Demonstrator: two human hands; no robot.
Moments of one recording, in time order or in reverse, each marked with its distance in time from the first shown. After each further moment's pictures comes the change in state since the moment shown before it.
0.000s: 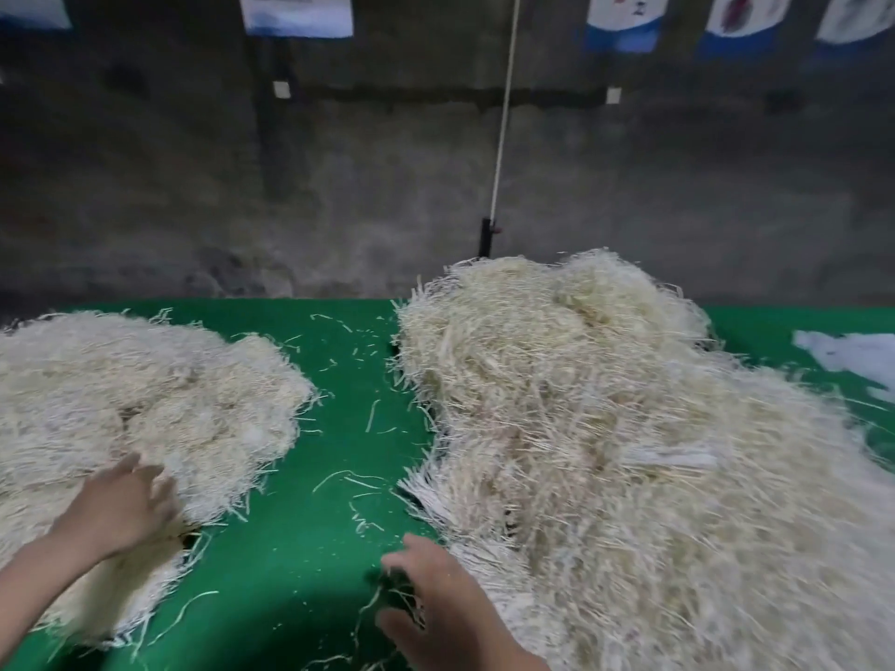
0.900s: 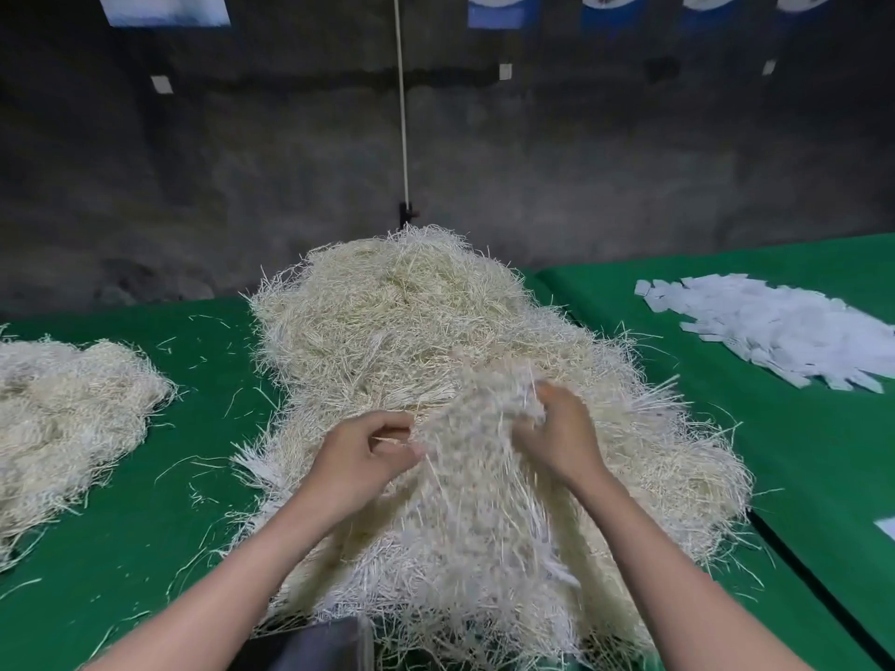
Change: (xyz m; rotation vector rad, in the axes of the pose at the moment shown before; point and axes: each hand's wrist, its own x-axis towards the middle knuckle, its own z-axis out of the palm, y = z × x) left_hand -0.253 0.450 -0.050 -0.950 -0.117 0.541; right_hand -0.167 0.214 -0.232 -0.054 0.701 0.343
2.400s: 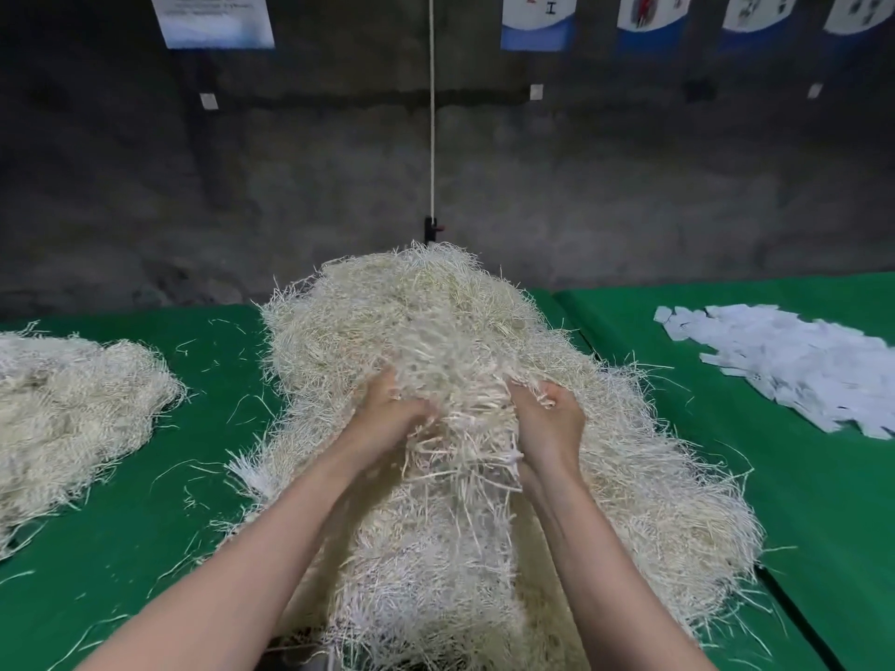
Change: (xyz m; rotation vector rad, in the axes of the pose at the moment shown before) left_hand 0.055 0.051 0.031 -0.441 -0.016 -0.104; right_hand 0.014 -0.048 -0.026 1.035 0.126 0.423
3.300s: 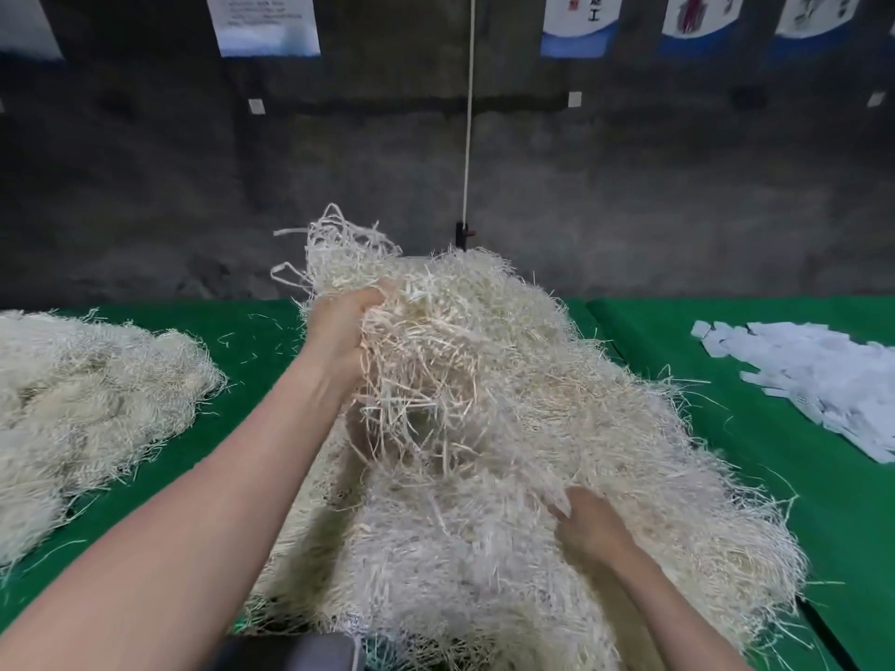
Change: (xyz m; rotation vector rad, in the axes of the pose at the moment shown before) left_hand 0.013 0.073 -0.062 -0.423 0.439 0.022; right_hand 0.042 0.083 -0.065 -1.482 -0.446 -0.090
